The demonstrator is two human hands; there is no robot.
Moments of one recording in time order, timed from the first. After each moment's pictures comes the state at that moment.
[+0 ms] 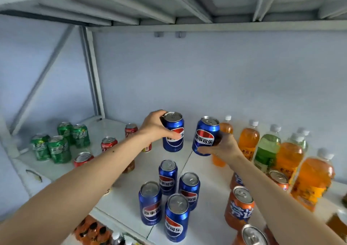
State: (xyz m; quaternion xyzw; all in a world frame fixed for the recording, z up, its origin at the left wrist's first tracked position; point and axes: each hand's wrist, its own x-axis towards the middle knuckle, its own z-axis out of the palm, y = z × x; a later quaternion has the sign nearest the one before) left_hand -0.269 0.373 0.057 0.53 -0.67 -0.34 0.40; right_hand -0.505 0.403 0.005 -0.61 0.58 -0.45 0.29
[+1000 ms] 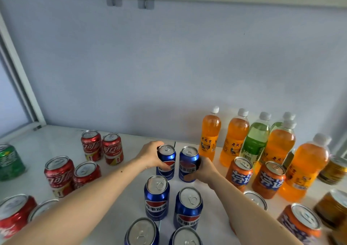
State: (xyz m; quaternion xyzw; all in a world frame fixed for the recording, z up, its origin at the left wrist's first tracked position) left_hand -0.298 0.244 -0.081 0.49 -0.79 -0.33 0.20; right_hand -0.492 0.320 -0.124 -0.44 0.76 -0.33 0.35
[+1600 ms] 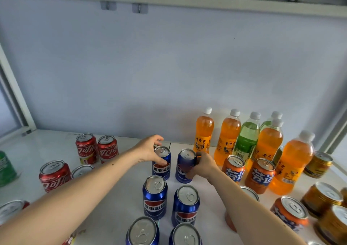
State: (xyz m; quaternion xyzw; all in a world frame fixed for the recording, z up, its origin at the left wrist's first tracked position) left_hand -0.293 0.240 -0.051 0.45 -0.80 -0.37 0.14; right_hand -0.494 0.333 -0.097 -0.40 0.79 -0.32 0.33
